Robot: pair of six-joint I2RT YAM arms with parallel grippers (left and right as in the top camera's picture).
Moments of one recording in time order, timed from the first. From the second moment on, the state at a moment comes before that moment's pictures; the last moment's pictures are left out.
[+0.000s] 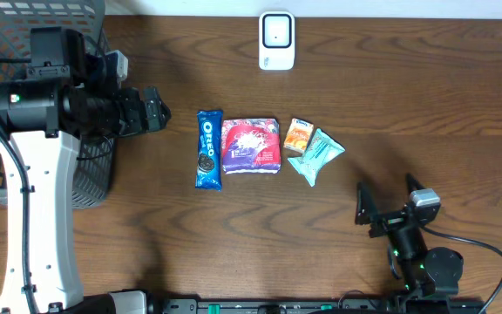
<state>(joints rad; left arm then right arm) 0.07 1.50 1.70 -1.38 0.33 -0.14 -0.01 0.01 0.01 -0.04 -0.28 0.22</state>
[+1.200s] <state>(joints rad) 0.07 1.50 1.70 -1.39 0.33 -0.14 -0.01 0.80 1.03 -0.68 -0.52 0.14</state>
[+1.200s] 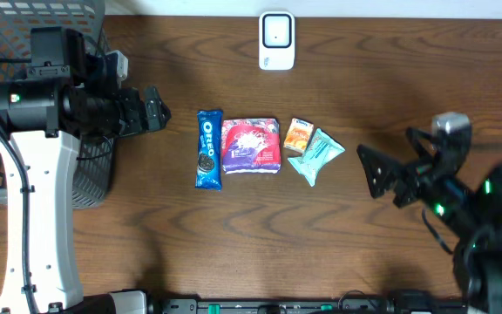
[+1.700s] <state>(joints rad) 0.07 1.50 1.70 -1.39 0.33 -0.14 0.00 1.15 1.10 -0.86 -0.62 0.17</state>
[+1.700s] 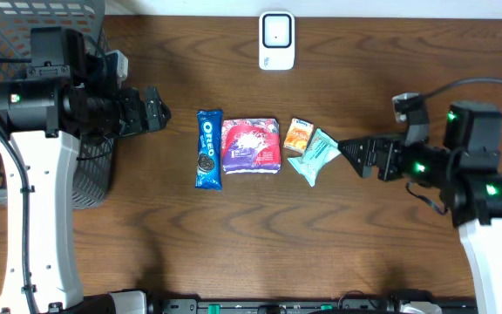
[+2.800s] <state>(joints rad) 0.07 1.50 1.70 -1.39 0.33 -0.14 0.26 1.63 1.09 -0.72 -0.01 0.61</state>
